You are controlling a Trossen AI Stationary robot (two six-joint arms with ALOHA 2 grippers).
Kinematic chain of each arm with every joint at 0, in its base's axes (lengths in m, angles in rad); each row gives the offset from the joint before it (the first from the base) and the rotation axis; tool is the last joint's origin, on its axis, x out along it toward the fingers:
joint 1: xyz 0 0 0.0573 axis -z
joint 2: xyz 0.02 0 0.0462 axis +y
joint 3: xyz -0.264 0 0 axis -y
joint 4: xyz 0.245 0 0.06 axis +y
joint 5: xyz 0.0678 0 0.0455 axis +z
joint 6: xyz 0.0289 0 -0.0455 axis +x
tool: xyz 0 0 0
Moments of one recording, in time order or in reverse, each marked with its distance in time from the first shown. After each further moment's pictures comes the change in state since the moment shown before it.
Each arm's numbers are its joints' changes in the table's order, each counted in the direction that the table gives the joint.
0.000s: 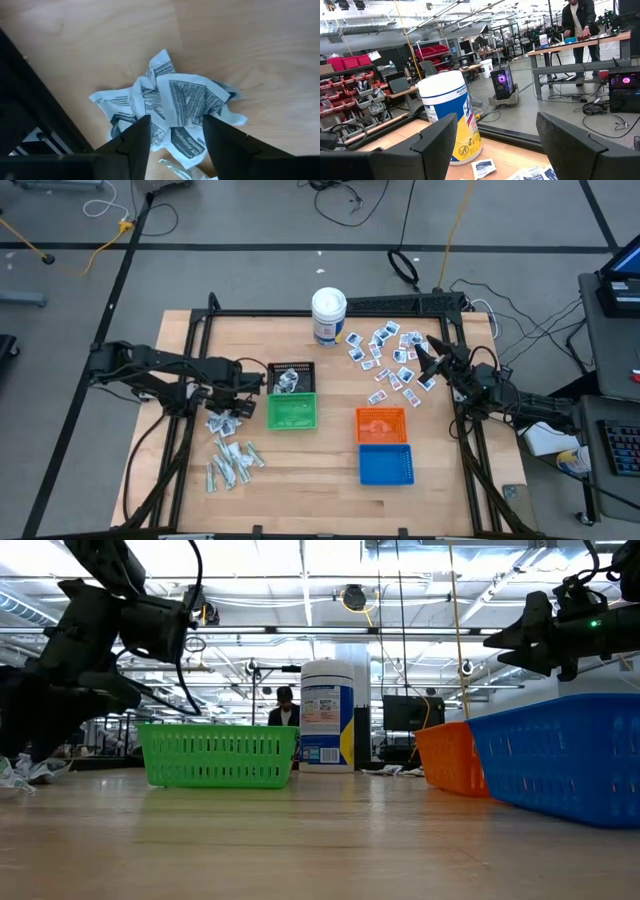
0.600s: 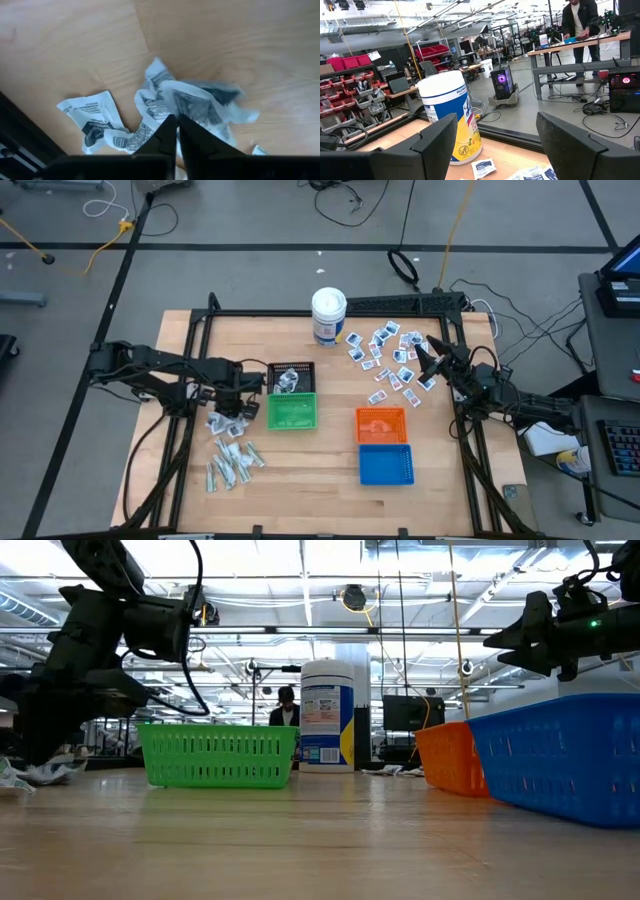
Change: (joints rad) left arm -0.001 0.000 -0.017 -0.100 -0.042 0.022; right arm 0.000 0.000 0.000 0.000 0.000 0.000
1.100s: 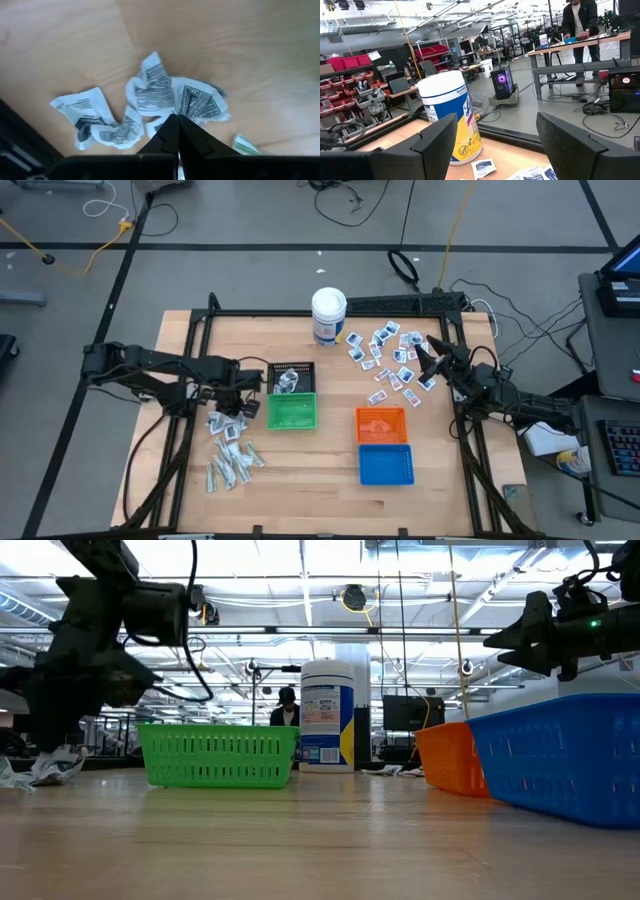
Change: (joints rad) left arm -0.005 -0.070 0.018 0.014 -0.007 0.005; right arm 0.000 0.000 0.000 0.000 0.000 0.000
